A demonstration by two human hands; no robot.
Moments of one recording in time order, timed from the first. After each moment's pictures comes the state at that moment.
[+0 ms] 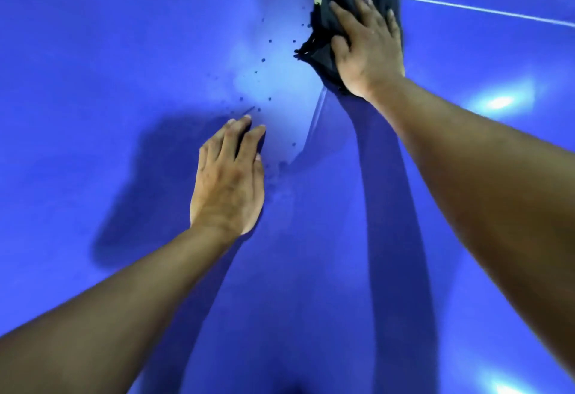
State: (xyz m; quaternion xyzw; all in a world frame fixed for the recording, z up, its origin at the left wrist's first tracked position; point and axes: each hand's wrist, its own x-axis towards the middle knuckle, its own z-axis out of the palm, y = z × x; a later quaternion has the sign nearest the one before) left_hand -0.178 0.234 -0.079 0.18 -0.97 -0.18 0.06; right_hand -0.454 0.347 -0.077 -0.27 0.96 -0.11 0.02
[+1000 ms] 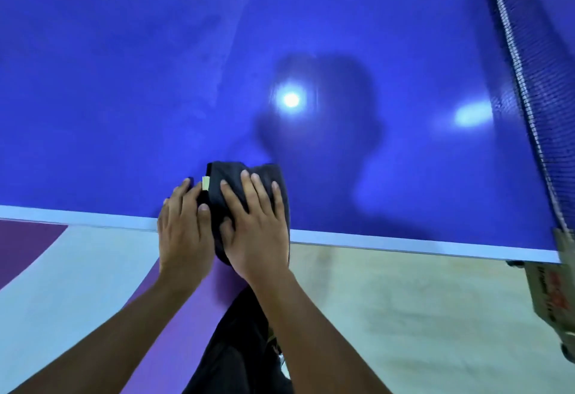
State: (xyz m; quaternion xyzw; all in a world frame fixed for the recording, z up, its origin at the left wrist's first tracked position) left_hand 0.214 0.410 -0.054 0.33 -0.89 -0.32 0.08; right_hand 0.153 0.517 -0.080 -0.31 0.93 -0.21 0.04
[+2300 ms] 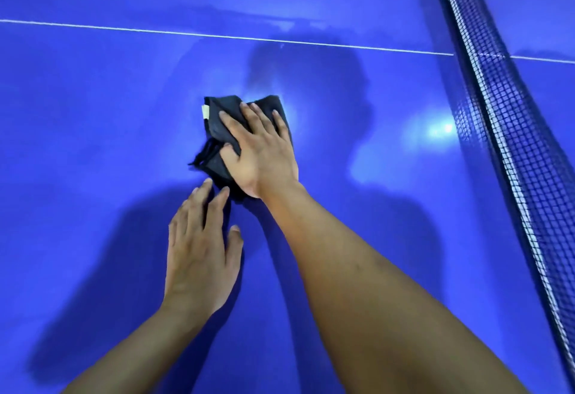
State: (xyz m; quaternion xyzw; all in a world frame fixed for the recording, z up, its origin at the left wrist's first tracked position) left_hand -0.159 0.416 -0.067 0.20 -0.95 -0.22 0.03; right_hand -0.339 0.464 -0.078 -0.30 0.94 -0.17 0.04
